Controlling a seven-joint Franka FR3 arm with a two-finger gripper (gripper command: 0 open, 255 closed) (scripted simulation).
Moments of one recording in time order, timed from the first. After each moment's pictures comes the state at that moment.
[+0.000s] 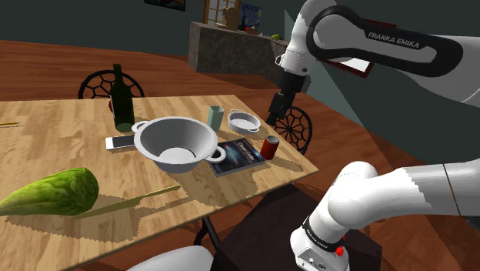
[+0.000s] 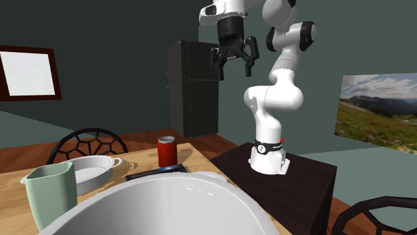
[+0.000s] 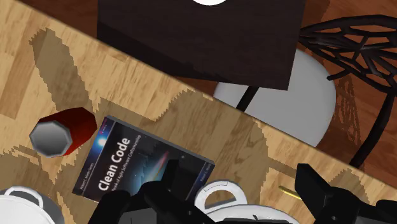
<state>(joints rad) -0.01 -0.78 -0.03 -2.40 0.08 1.57 -0.14</state>
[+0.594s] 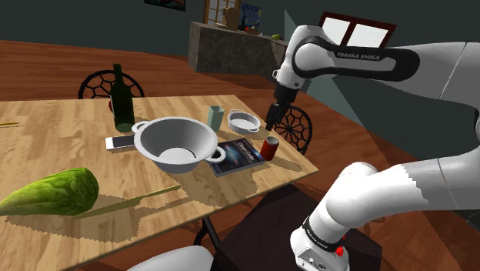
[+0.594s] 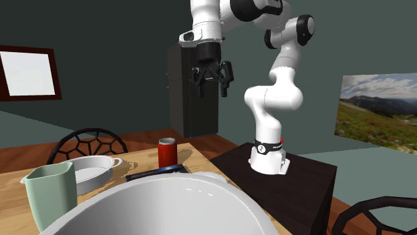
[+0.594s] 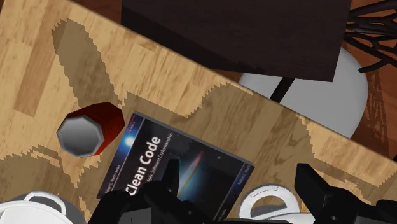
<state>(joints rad) -0.06 -0.69 -0.12 -2.49 0.00 1.76 -0.25</state>
